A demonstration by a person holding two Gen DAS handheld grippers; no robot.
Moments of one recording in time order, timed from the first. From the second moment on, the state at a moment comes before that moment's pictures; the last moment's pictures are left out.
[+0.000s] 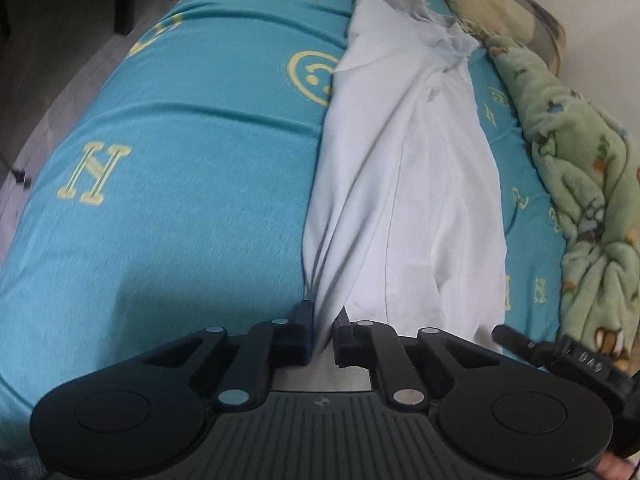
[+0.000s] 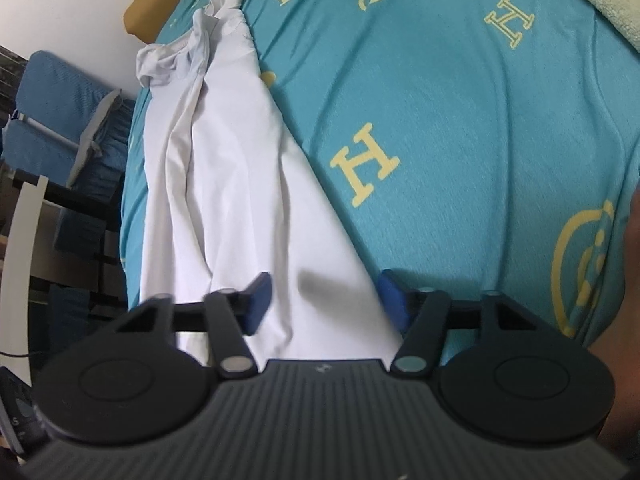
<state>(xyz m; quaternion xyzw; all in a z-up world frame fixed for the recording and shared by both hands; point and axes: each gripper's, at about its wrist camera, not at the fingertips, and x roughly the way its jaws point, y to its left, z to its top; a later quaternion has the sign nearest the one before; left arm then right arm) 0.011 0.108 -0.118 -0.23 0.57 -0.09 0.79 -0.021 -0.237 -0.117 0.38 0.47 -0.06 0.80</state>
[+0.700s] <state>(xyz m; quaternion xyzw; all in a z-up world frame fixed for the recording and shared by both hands) -0.001 0.094 -0.112 -0.19 0.60 -0.08 0.78 -0.019 -0.199 -0.107 0.27 0.52 0.01 0.81</state>
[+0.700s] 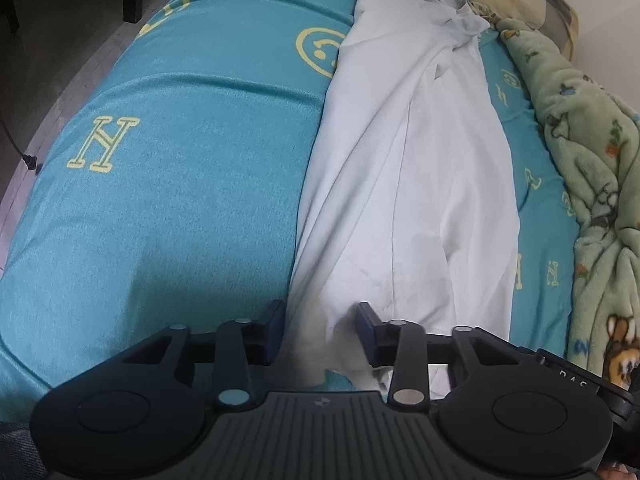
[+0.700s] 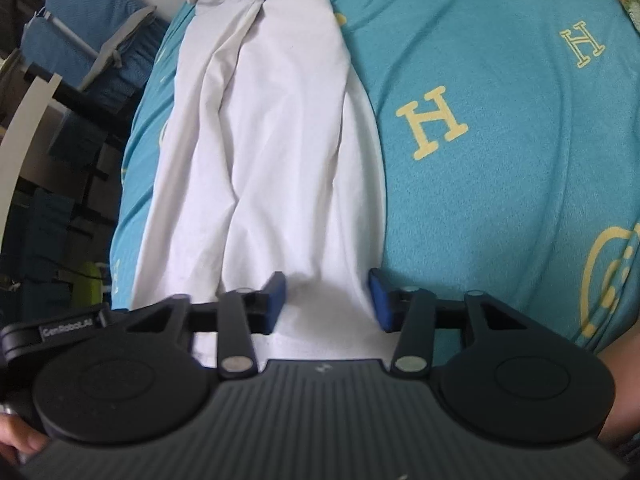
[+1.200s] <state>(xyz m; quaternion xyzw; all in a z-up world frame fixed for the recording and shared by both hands) -0.037 0.137 -0.068 -0.37 0.45 -0.15 0.80 -0.062 -0.246 -0.077 0.47 0.35 0.06 0.80</state>
